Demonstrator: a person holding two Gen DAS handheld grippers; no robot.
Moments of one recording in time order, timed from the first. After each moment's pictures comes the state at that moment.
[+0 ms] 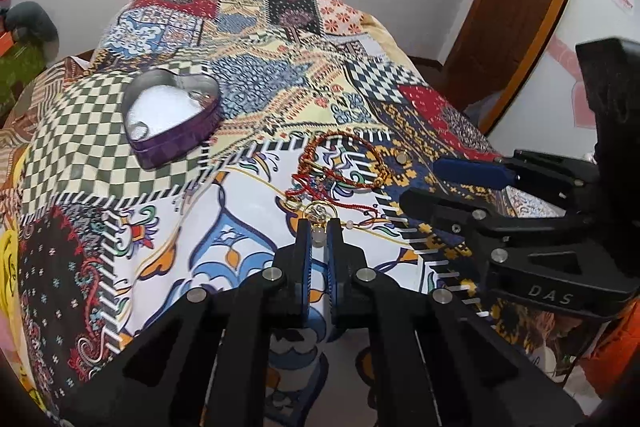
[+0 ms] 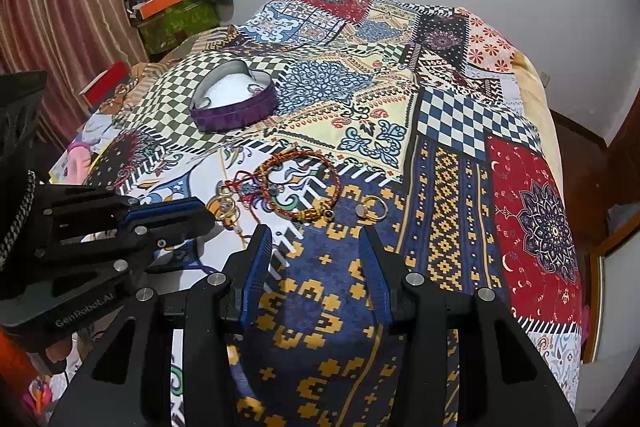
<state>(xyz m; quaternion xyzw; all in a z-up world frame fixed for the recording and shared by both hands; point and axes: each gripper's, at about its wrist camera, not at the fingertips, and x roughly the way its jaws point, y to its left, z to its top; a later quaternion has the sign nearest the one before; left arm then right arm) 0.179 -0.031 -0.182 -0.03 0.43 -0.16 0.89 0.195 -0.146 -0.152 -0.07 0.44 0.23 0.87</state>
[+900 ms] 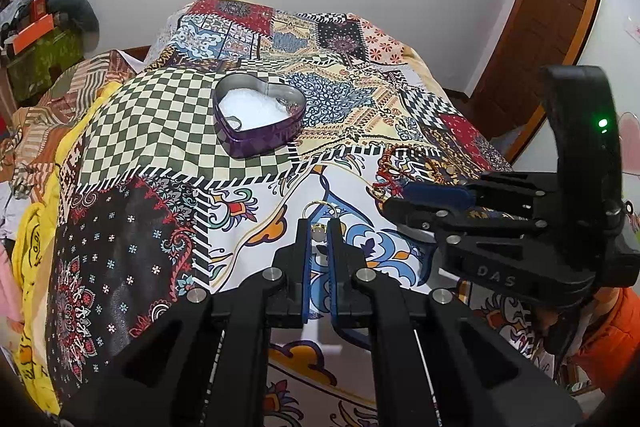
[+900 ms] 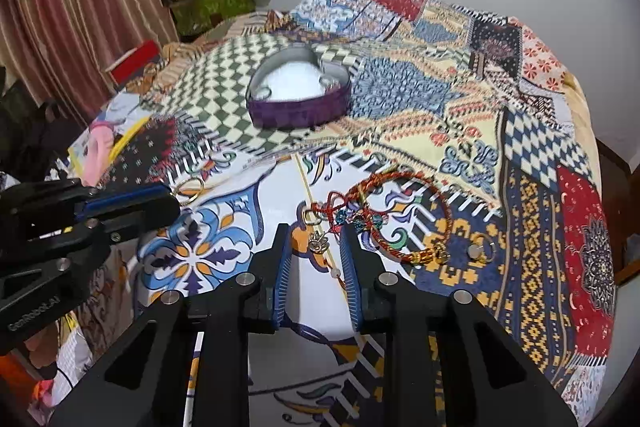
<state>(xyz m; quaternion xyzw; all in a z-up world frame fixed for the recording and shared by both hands) 0.151 0.029 -0.175 -0.06 0.40 -0.11 0.91 0.201 -0.083 -0.171 -0.10 0.45 0.28 0.84</state>
